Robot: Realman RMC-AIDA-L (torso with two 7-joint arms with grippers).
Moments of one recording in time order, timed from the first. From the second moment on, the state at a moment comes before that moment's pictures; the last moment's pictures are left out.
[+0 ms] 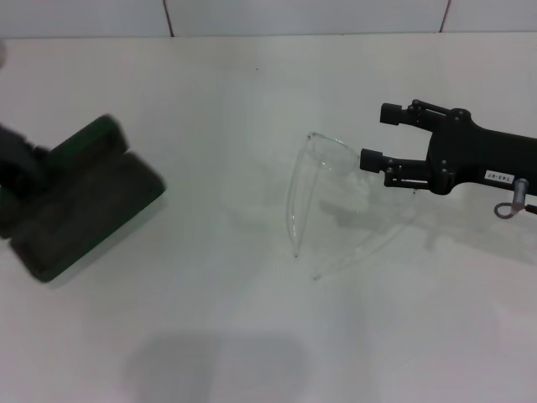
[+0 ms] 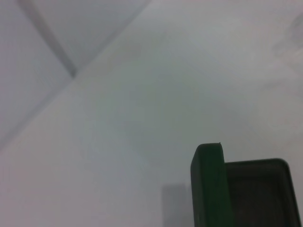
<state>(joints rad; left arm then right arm) -0.30 -2.09 1.22 1.81 2.69 1.59 -2.25 0.57 2.01 -0.93 -0.44 -1.54 -1.51 1.12</state>
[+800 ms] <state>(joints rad) -0.45 -2.09 1.55 1.66 2.66 1.40 -2.04 0.33 2.01 -0.34 -0.47 -1.54 -1.86 1.08</state>
